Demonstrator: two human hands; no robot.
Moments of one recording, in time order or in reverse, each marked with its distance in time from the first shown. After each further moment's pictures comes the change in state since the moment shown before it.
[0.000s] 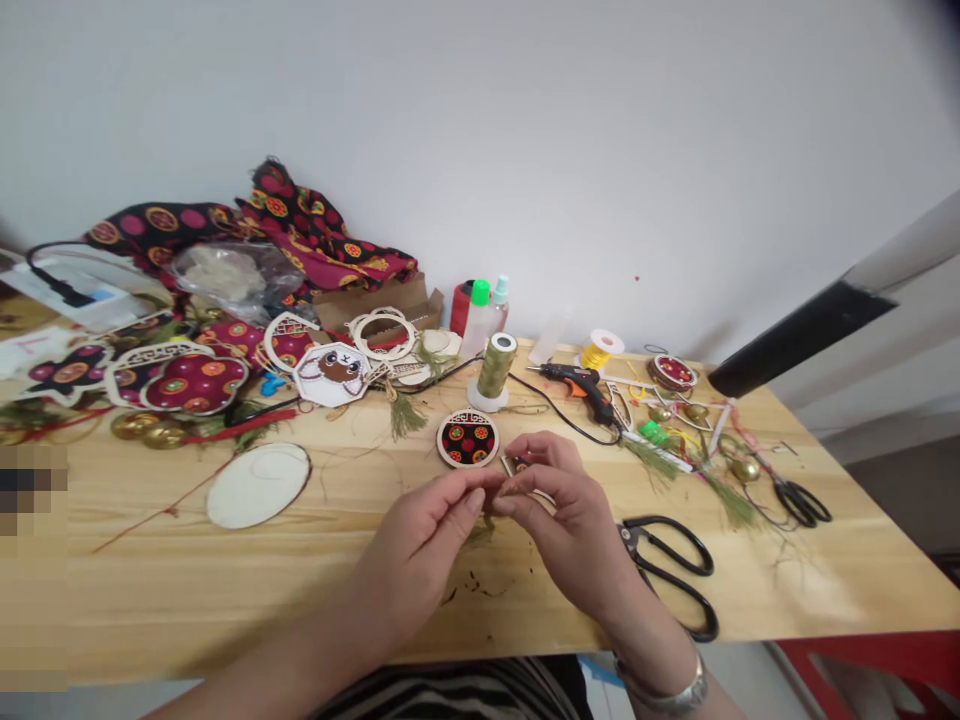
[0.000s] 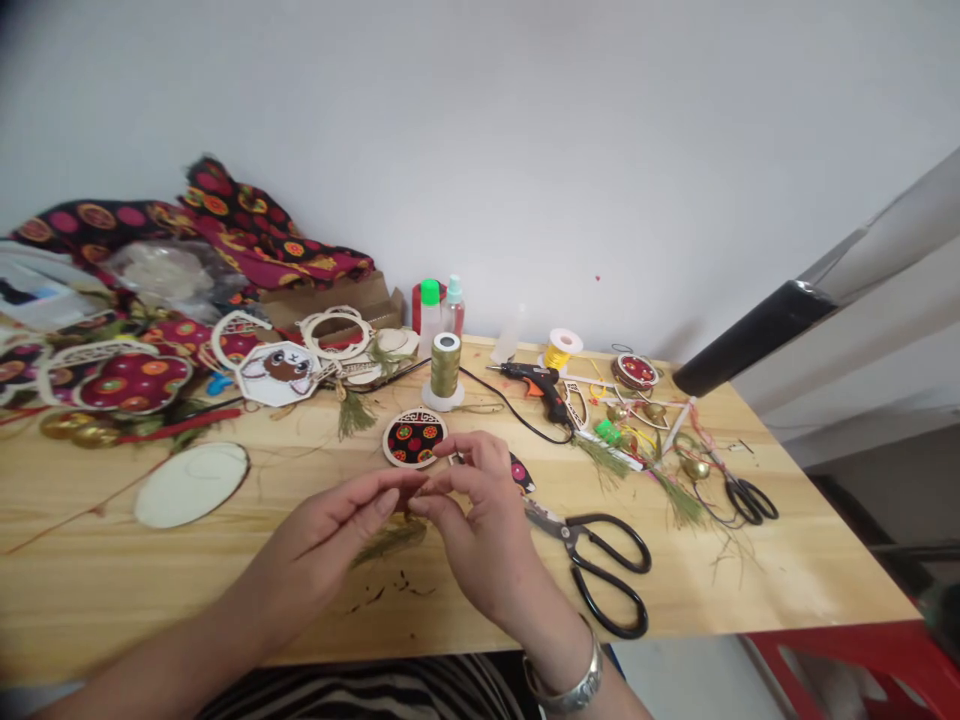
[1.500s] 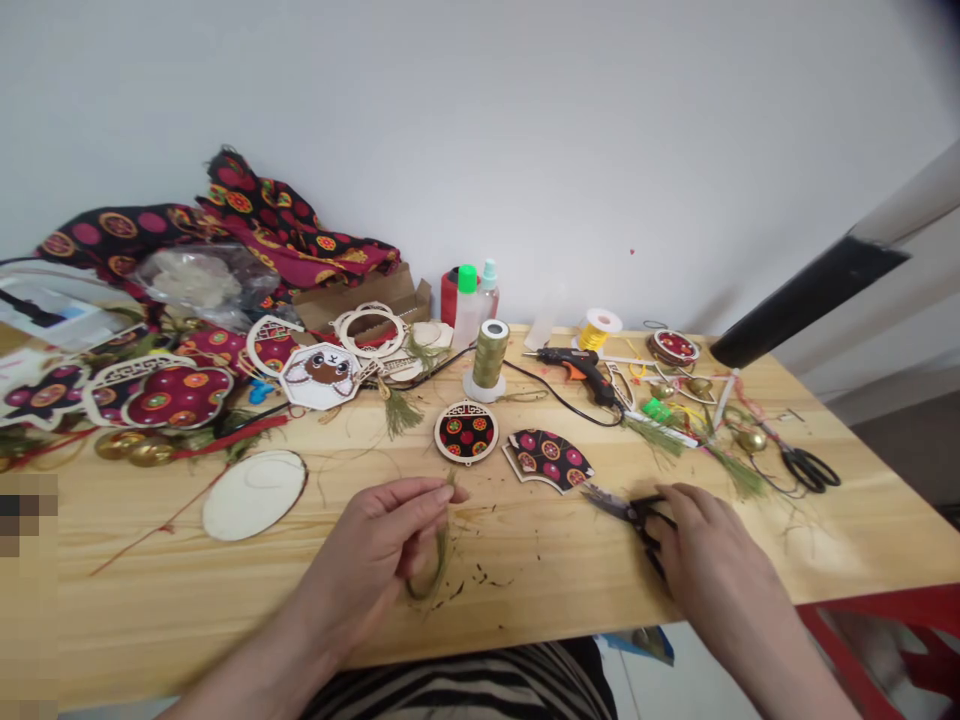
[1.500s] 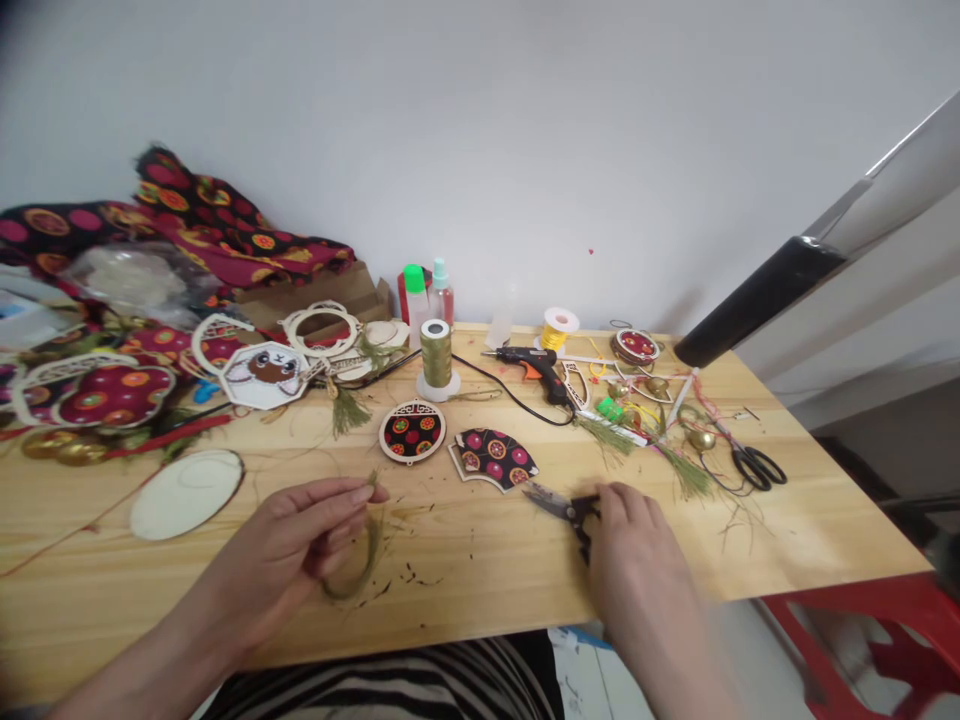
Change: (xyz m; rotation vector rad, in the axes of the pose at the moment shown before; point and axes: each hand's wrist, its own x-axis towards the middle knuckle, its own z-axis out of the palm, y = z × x) left_hand 0.000 -0.020 -0.018 -0.468 0.189 -0.400; right_hand -0.077 0.071 -0.078 -1.125 0.128 0.109
